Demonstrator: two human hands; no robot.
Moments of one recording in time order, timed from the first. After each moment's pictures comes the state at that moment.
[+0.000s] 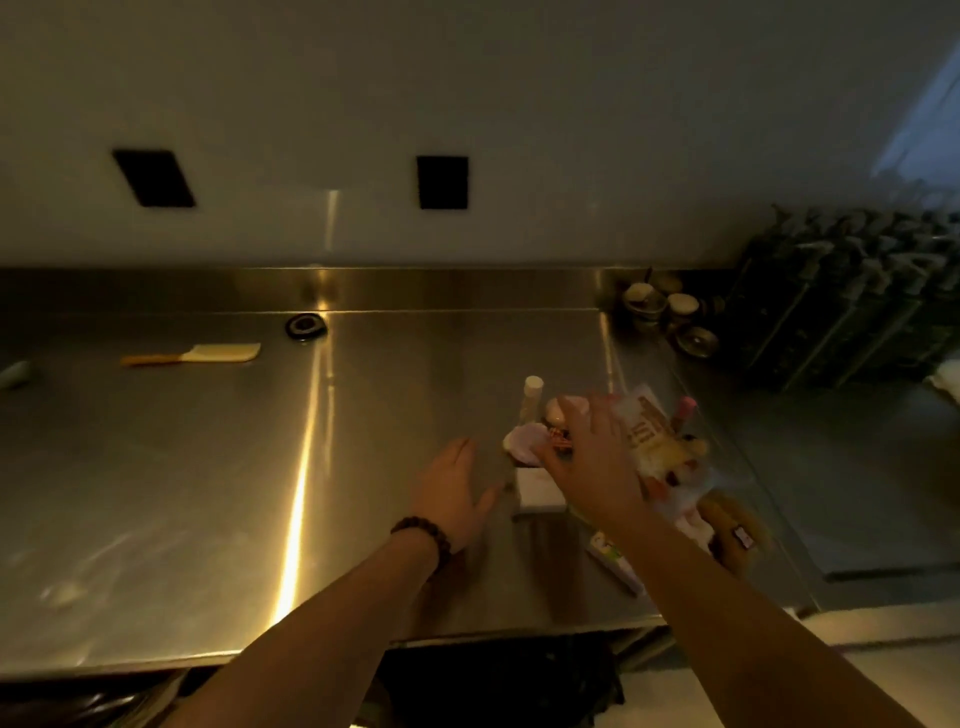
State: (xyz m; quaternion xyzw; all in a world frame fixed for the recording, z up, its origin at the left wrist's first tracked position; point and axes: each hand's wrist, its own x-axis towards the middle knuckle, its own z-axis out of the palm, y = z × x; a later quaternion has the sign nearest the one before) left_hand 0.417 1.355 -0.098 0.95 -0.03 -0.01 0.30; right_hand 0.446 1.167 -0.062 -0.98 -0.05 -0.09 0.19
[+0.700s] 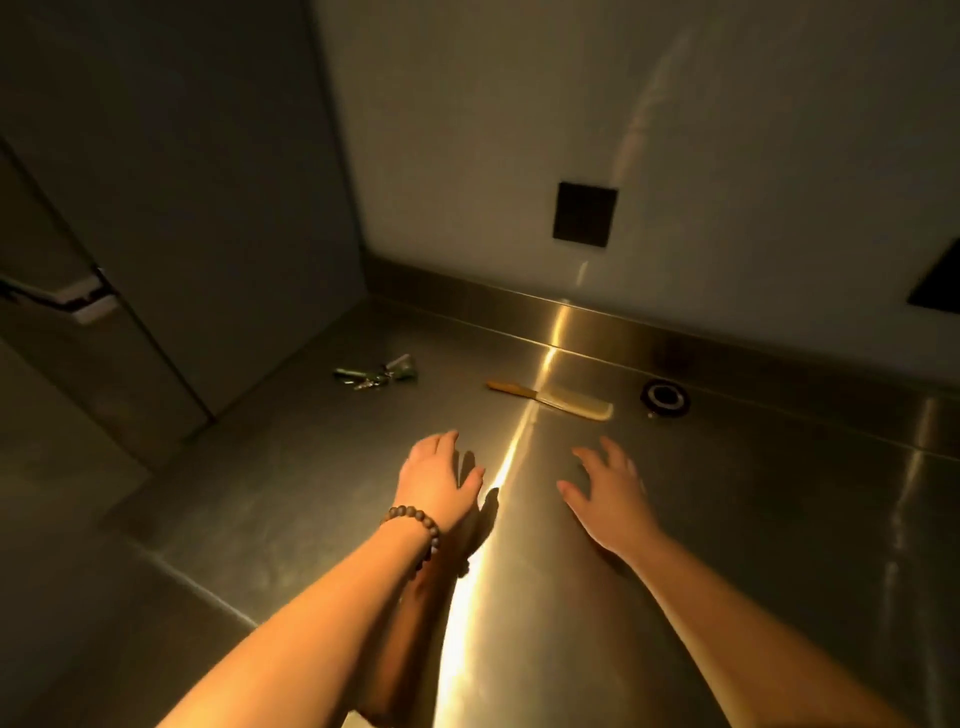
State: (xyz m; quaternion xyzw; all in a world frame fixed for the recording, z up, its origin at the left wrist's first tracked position) left_hand 0.434 1.833 -0.105 0.93 0.26 0.08 0.25; right_hand 0.544 1.626 -0.114 -0.94 -0.25 0.07 0.20
